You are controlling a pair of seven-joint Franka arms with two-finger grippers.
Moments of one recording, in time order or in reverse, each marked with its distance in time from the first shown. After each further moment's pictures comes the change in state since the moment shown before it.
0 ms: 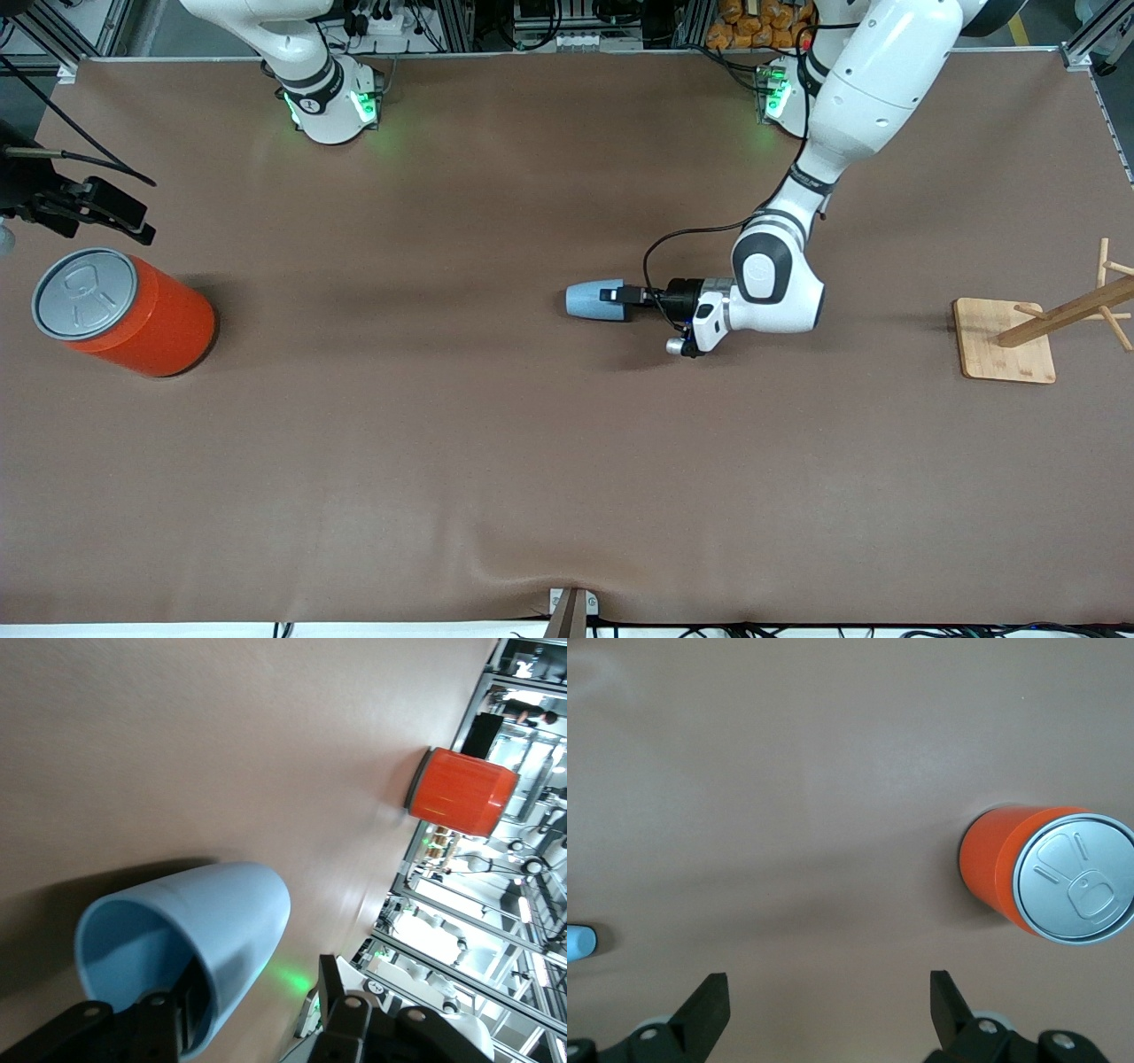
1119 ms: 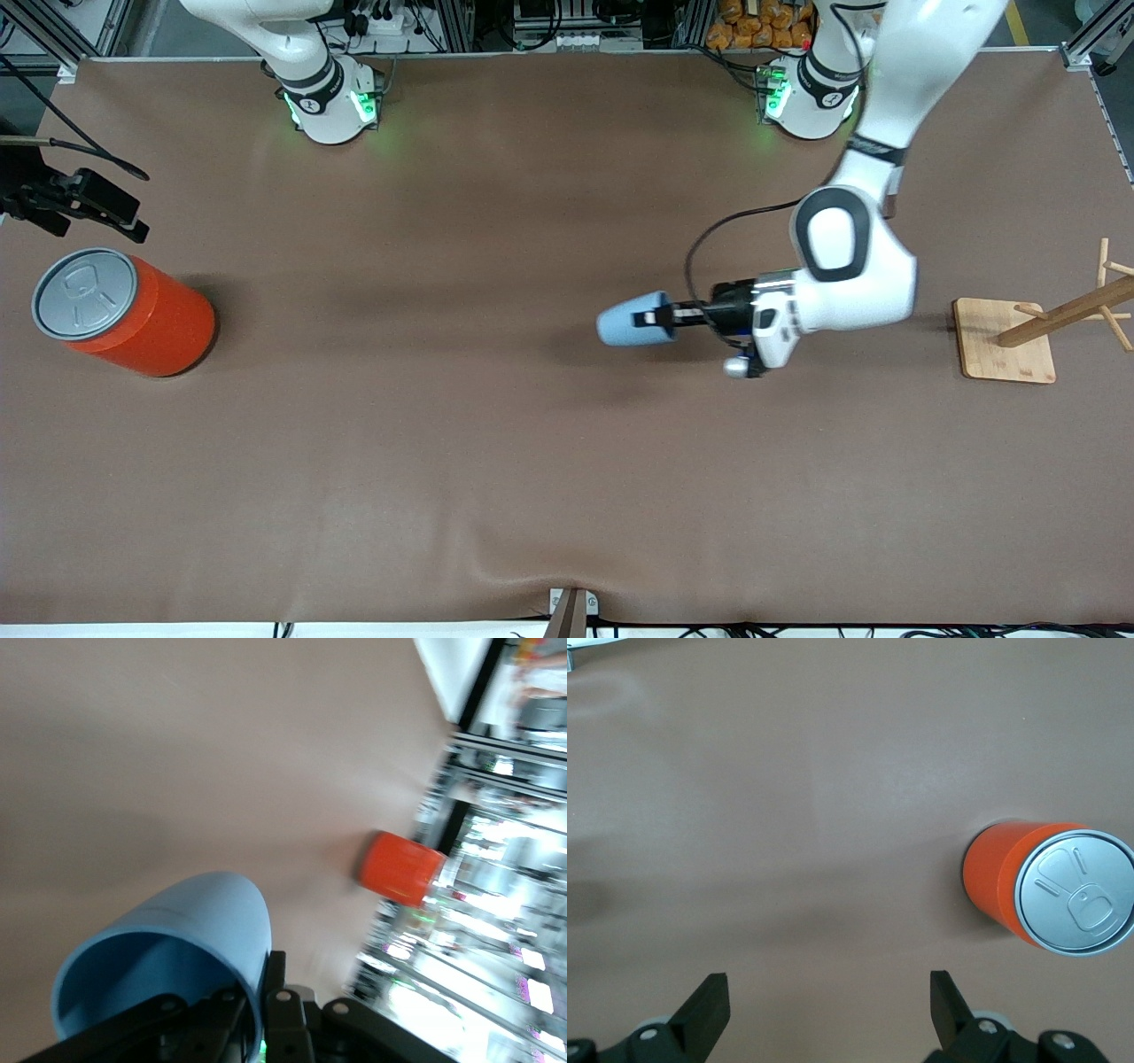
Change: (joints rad) left arm 0.122 -0.291 0.030 0.099 0.375 0.016 -0.520; right arm 0.006 0.005 0.005 0.046 0.002 -0.005 0.000
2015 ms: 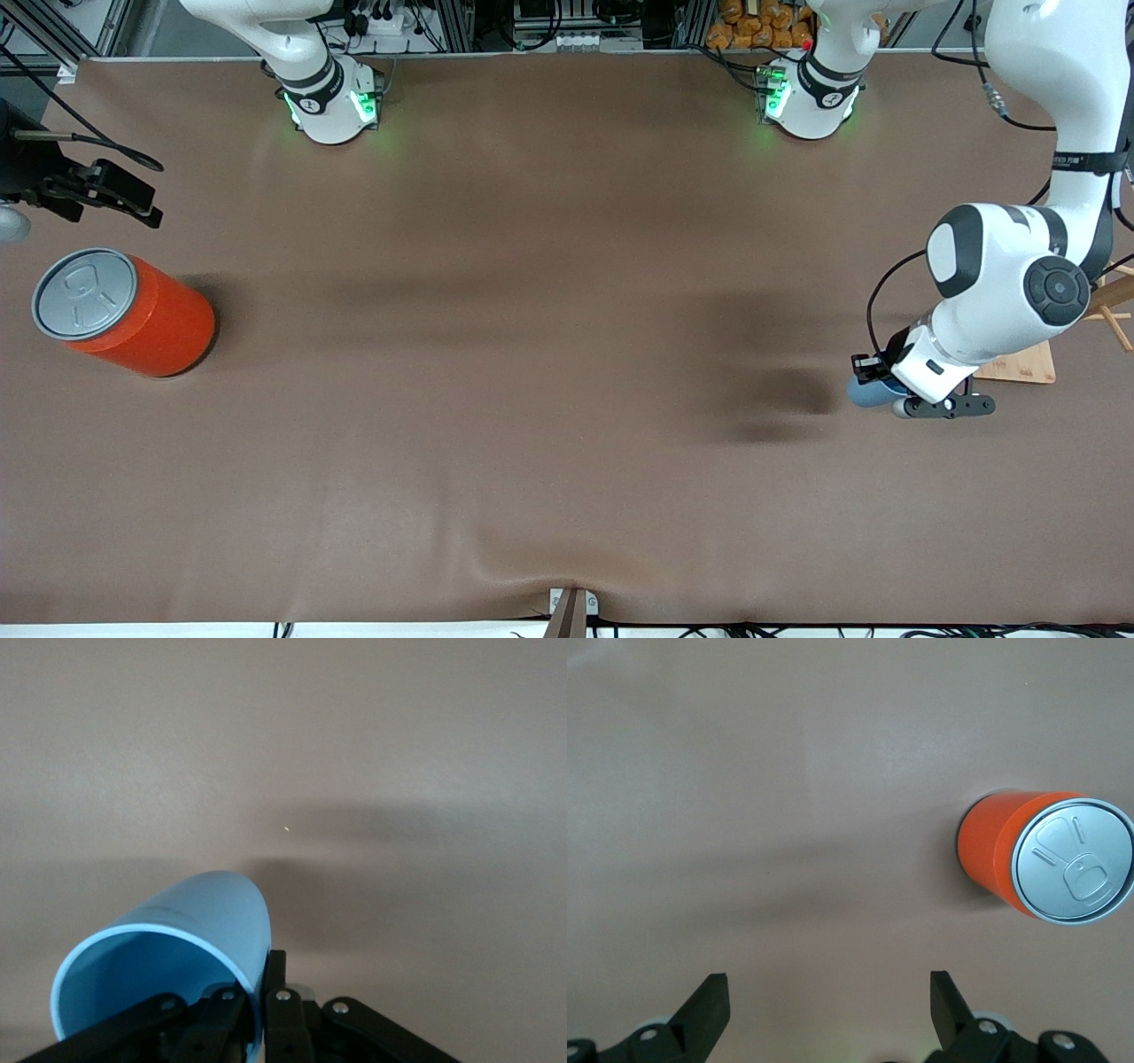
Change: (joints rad) left arm 0.249 0.053 0.005 0.023 1.056 0.139 -0.152; right arm 0.006 0.000 0.010 0.001 -0.015 -0.078 0.000
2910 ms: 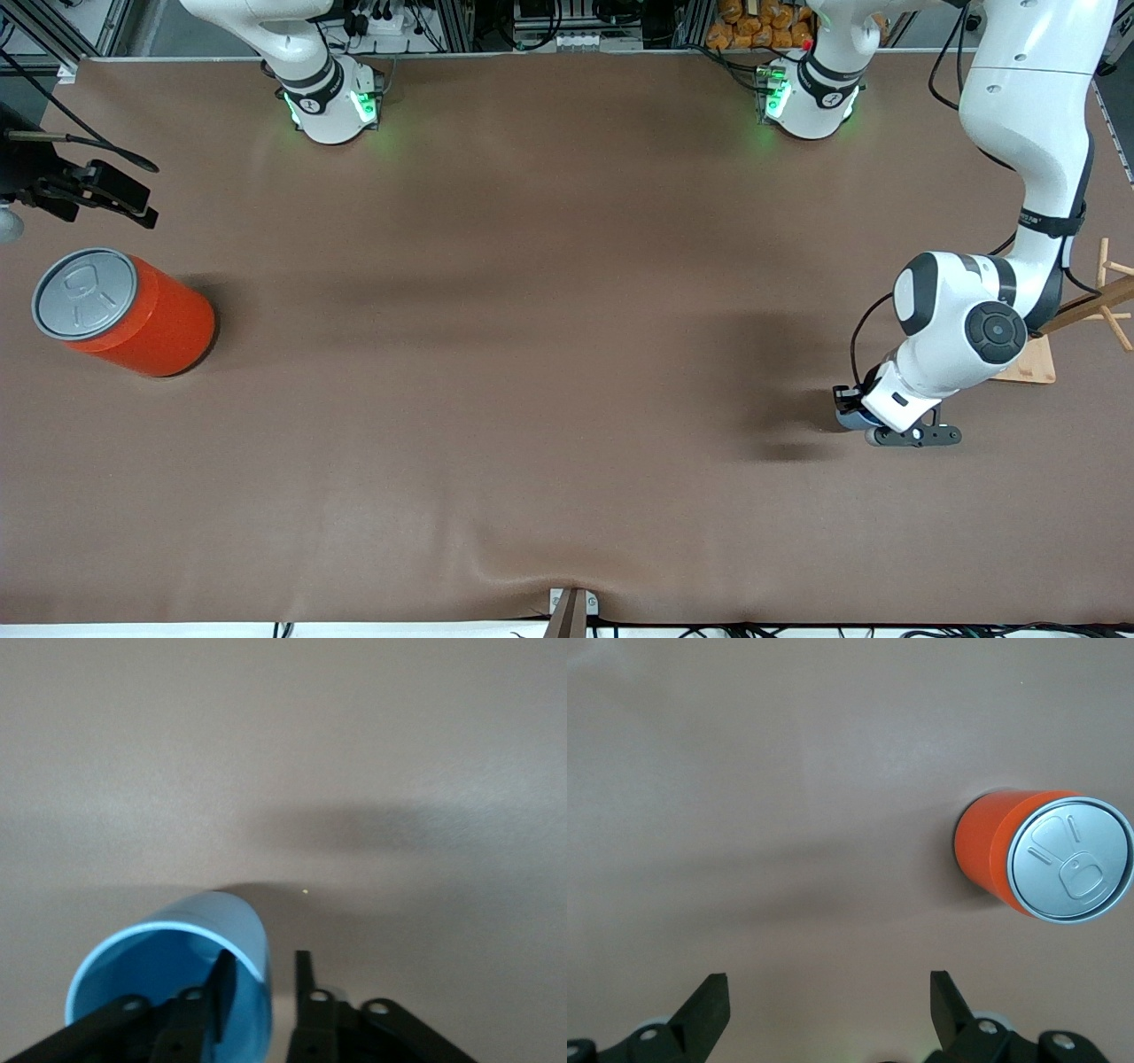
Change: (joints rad) left arm -0.003 0.157 -0.012 0.080 0.091 0.115 -0.038; right arm -0.004 0.000 -0.001 0.000 -0.002 -0.001 0.000
